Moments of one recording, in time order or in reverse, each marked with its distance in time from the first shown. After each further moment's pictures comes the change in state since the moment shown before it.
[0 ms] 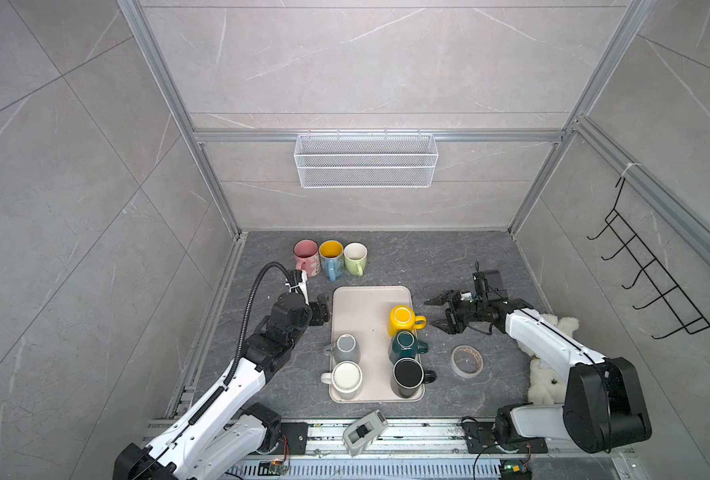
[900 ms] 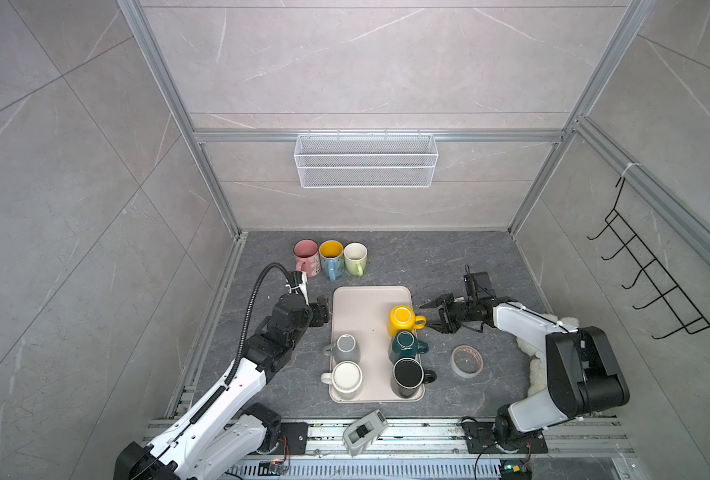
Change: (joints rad) left arm 0.000 0.003 -0.010 0.000 -0.011 0.000; right arm 0.000 0.187 -0.005 0.135 -0.021 0.057
